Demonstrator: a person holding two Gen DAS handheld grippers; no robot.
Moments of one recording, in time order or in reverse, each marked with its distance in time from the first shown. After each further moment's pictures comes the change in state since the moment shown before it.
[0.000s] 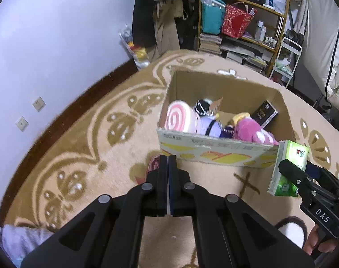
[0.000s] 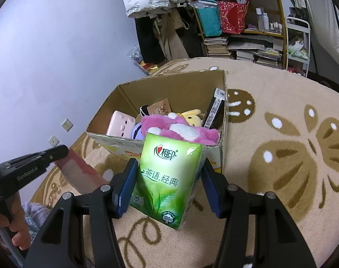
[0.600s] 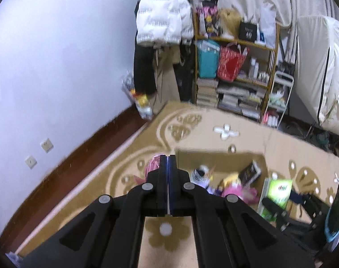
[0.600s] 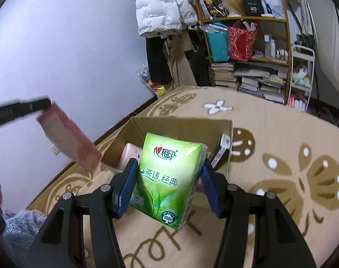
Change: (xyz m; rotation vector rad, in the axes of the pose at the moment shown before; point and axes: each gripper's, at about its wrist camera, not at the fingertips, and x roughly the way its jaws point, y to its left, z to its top) left arm -0.089 0.004 0.096 0.032 -0.253 0.006; right arm -0.035 0.020 0.042 -0.078 -0.113 0.006
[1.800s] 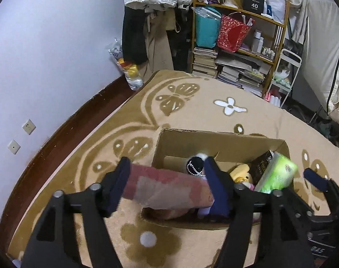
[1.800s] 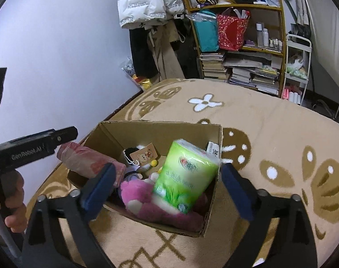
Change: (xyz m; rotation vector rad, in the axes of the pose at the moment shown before) left arm 0.132 -0.021 -0.031 -0.017 0.200 -0.035; right arm 0.063 -0.039 0.023 0.031 0.053 -0.061
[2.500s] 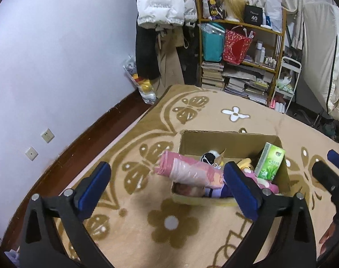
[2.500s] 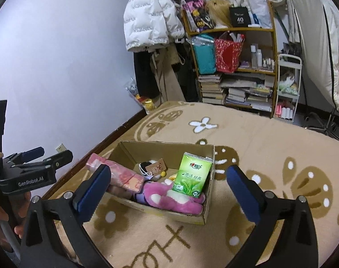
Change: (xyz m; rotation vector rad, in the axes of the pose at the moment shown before) left arm -0.093 0.025 -0.025 0.024 -0.102 0.068; right arm -0.079 0.020 0.007 -0.002 -0.118 -0.013
